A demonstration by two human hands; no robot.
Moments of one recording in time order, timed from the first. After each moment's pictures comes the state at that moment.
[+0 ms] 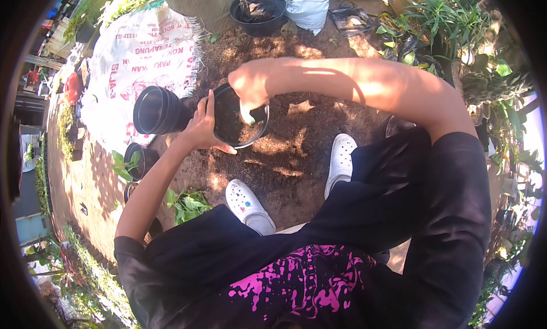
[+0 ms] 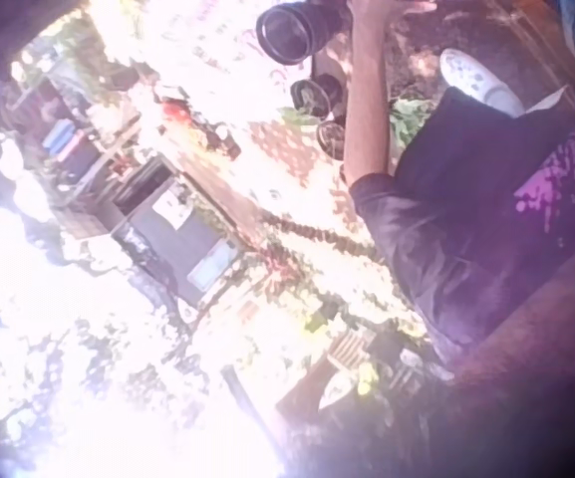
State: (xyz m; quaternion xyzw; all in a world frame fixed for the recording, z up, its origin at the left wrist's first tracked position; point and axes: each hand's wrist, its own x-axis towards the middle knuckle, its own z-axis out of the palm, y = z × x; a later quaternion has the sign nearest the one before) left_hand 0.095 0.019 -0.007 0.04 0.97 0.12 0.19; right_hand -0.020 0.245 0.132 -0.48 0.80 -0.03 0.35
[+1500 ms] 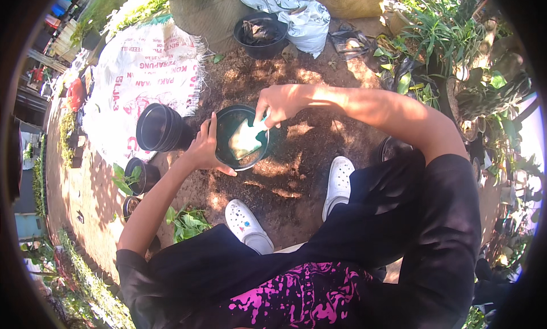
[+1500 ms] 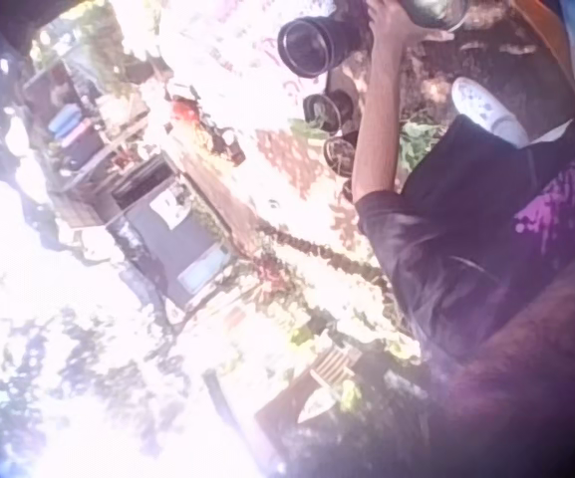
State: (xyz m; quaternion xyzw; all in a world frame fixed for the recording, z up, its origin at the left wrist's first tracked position) left_hand 0.096 0.018 0.003 0.03 0.97 0.12 0.22; right_hand -0.071 0.284 0.060 -0.49 0.74 -0.23 0.41
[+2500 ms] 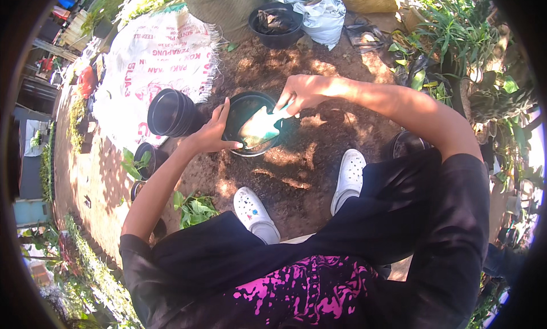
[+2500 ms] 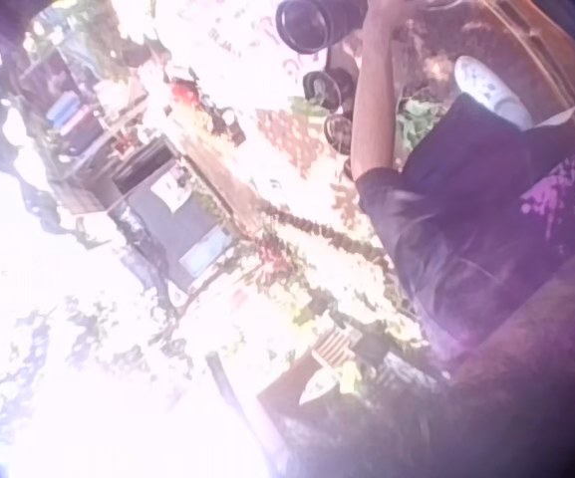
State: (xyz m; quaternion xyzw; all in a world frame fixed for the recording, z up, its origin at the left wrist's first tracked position) left_hand 0.089 -0.002 -0.003 0.09 0.95 0.20 0.22; right_hand -0.073 0.307 0.051 -0.47 0.74 -0.26 0.40
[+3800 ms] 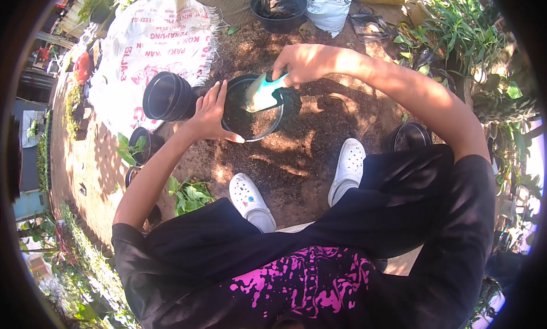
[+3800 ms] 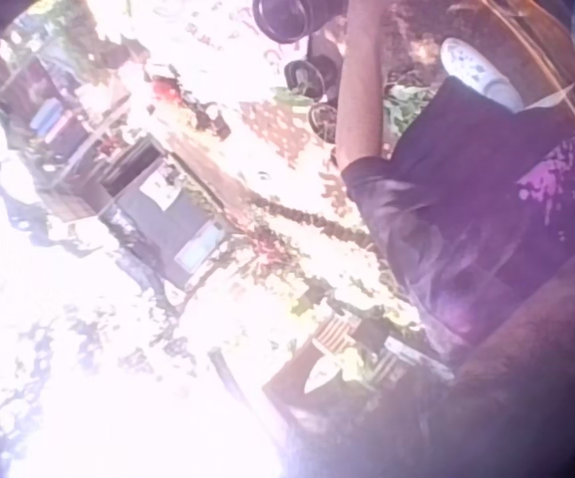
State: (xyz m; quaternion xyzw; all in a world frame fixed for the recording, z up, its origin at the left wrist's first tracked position) left_hand 0.095 0.010 -0.002 0.09 0.98 0.05 0.16; right_hand -0.075 0.298 0.094 -0.47 0.80 -0.18 0.32
